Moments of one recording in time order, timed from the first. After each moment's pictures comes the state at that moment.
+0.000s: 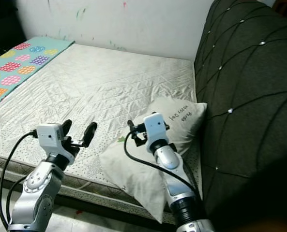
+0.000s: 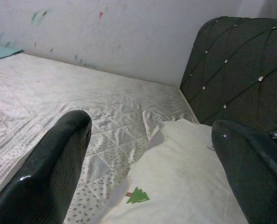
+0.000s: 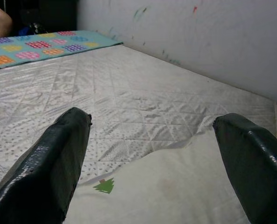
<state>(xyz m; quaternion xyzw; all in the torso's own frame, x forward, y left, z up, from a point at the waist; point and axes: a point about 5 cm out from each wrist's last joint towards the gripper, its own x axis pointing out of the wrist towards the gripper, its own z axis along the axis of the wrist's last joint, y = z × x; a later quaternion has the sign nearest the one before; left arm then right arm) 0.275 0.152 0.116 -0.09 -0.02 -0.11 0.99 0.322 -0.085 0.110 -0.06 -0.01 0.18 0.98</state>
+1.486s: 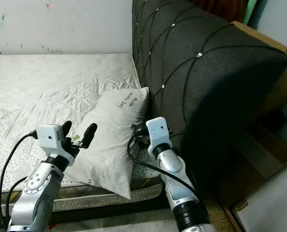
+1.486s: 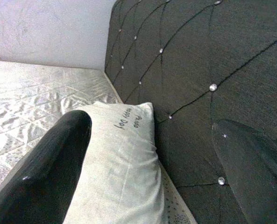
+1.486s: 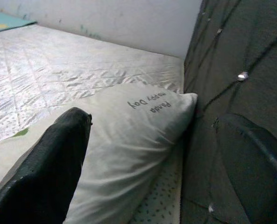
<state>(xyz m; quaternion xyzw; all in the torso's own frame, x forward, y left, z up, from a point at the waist) 0.274 0.152 0.116 -0.09 -0.02 -0.12 0.99 0.317 -0.089 0.100 -0.06 0.01 0.18 0.98</state>
